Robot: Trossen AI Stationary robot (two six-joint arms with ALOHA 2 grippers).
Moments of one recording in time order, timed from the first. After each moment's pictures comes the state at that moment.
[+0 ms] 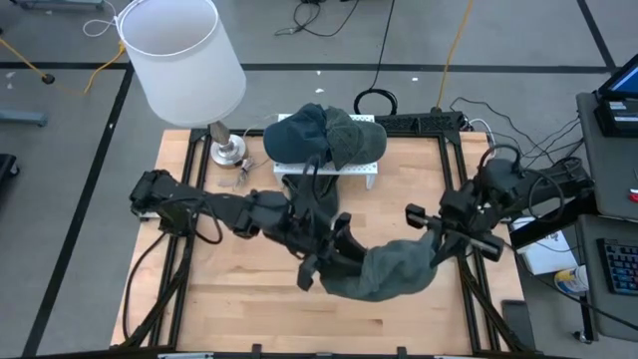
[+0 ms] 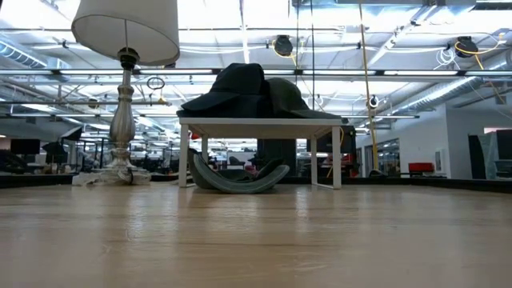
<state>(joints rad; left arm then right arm) -0.30 1.76 1.73 0.25 0.14 -0.60 0.27 0.92 1.02 0.13 -0.66 0.57</state>
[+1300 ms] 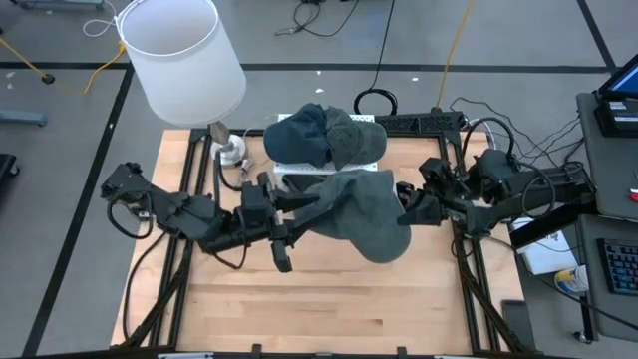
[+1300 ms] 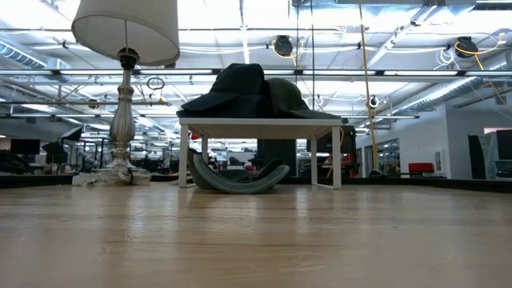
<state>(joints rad) -0.48 1.54 1.73 -0.05 -0.75 -0.15 0.16 0.94 1.02 0.21 -0.36 0.91</state>
